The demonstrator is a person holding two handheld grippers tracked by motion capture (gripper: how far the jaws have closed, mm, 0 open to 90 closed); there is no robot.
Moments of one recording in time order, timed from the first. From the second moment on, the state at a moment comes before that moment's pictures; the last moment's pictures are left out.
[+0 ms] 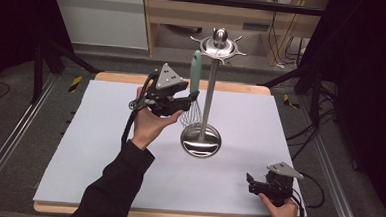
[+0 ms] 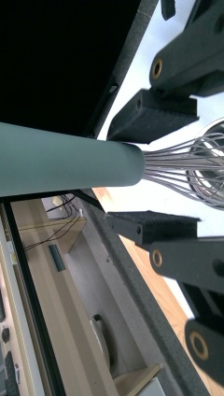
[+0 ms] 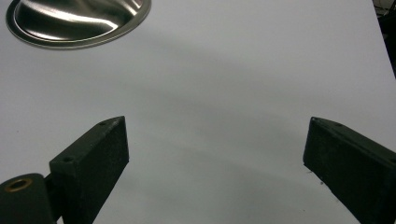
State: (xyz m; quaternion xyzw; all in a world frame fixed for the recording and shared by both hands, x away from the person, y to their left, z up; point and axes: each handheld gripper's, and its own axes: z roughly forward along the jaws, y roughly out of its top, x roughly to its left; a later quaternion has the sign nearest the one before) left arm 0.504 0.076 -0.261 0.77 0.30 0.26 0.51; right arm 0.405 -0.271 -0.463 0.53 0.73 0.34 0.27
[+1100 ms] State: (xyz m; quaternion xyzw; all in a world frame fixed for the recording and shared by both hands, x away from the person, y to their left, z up) left arm 0.461 0.146 -0.347 0.77 0.31 0.24 0.50; right arm 0.403 -0.274 -0.464 0.54 0.72 0.34 0.27
